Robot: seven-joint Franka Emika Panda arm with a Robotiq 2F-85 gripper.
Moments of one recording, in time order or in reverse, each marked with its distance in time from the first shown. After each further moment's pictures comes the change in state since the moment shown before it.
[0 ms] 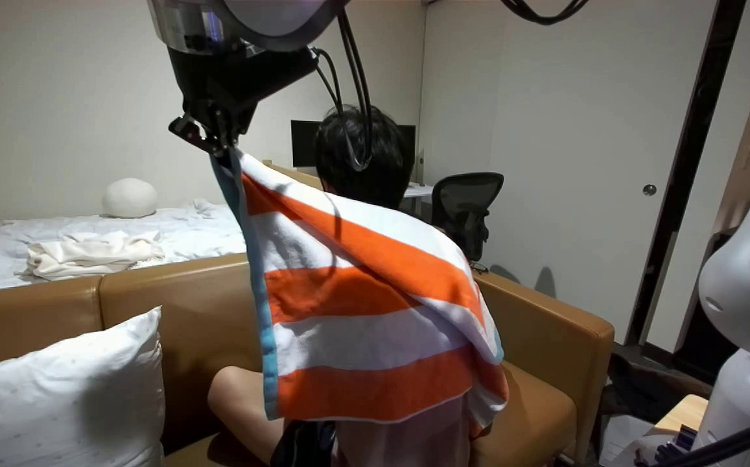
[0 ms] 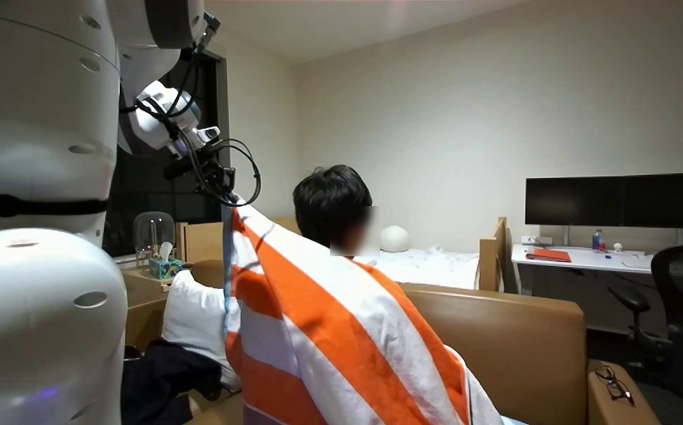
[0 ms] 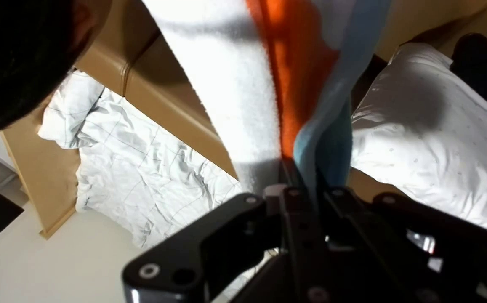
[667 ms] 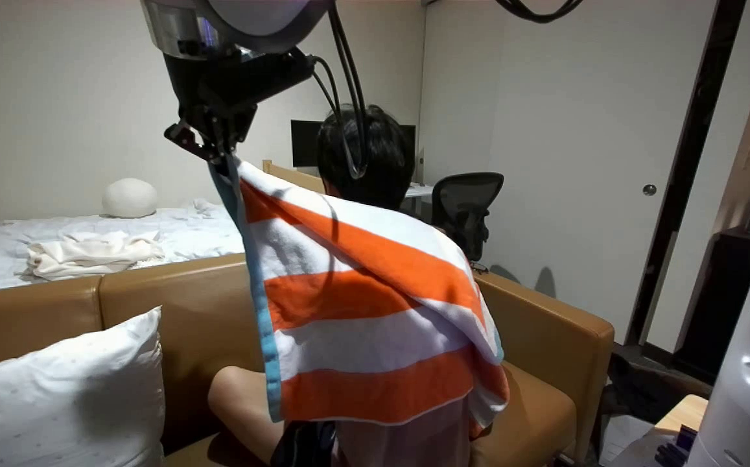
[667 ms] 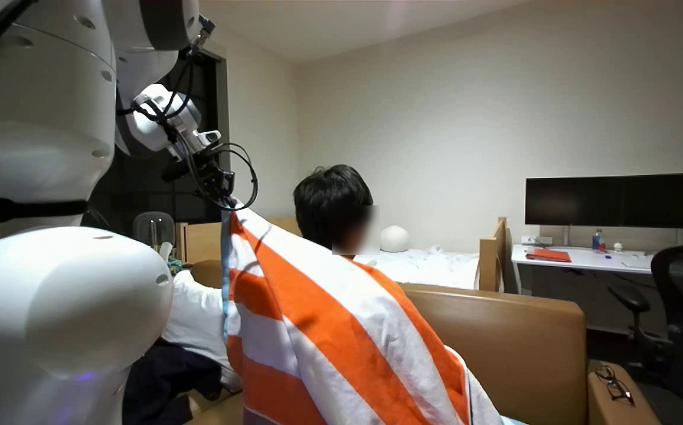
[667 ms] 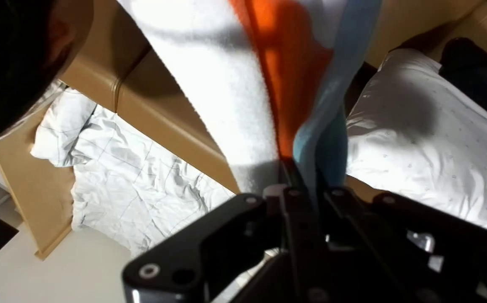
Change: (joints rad) arm 0.401 -0.004 -0.412 0.015 0.073 -0.001 0.000
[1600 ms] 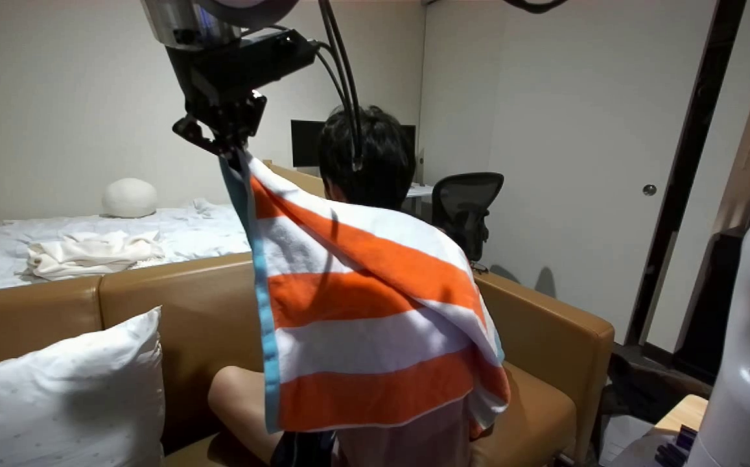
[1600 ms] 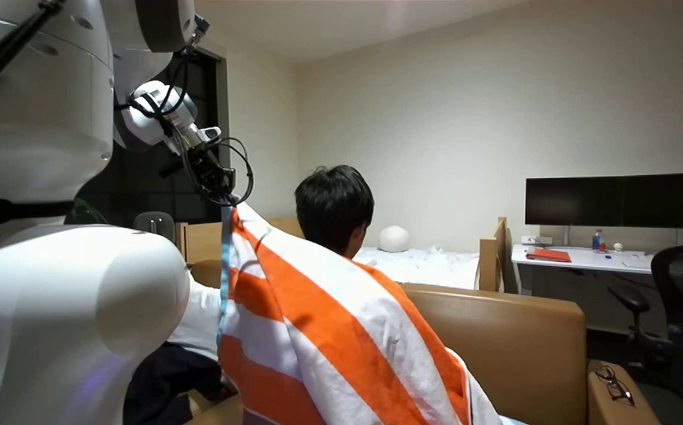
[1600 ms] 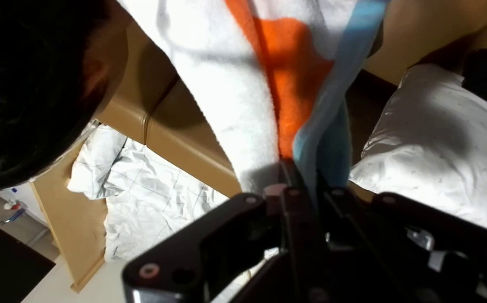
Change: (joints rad) arm 0.257 0.005 -0.249 0.058 0.026 -0.138 0.052
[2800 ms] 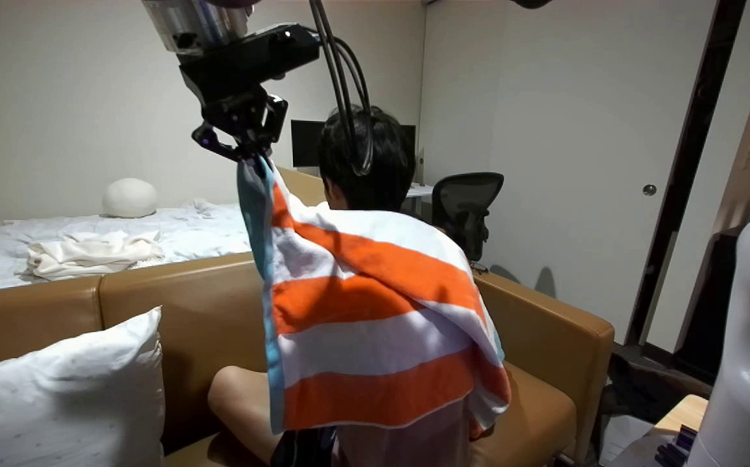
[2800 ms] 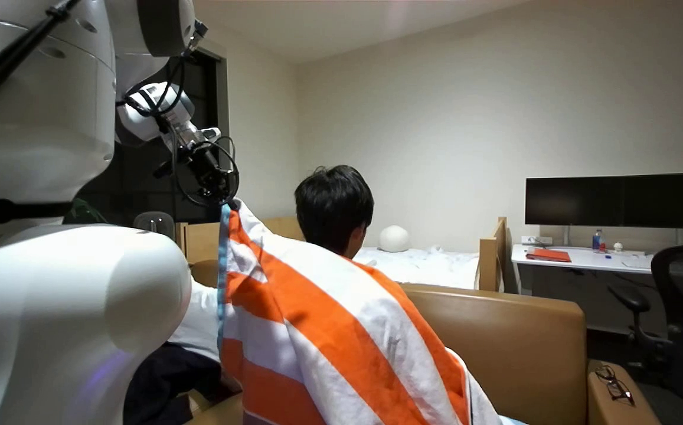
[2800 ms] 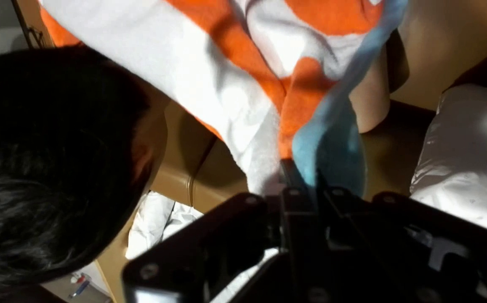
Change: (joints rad) arm 0.043 0.019 -0.022 0.047 0.041 -0.208 0.171
